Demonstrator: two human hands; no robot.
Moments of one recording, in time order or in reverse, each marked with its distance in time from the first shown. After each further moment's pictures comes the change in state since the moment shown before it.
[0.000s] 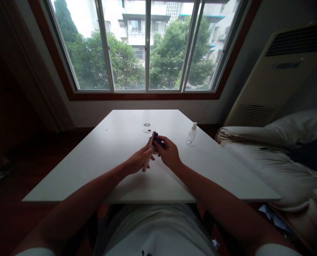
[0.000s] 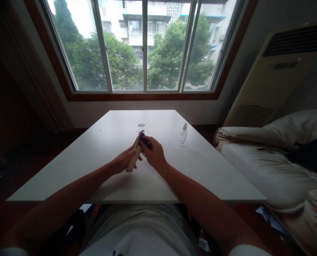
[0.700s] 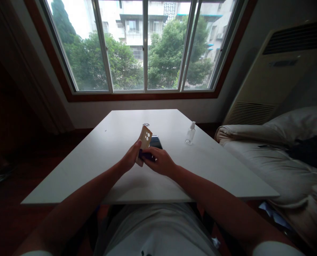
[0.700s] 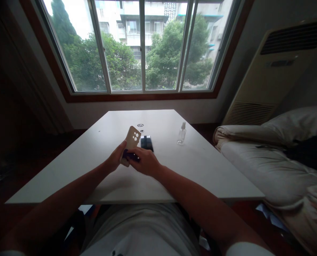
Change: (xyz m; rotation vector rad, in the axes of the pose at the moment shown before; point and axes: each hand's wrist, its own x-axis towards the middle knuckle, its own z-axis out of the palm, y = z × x) left_hand 0.005 0.006 -0.009 -0.244 0.194 0.047; right_hand -0.021 -0.017 0.007 -0.389 -0.351 -0.439
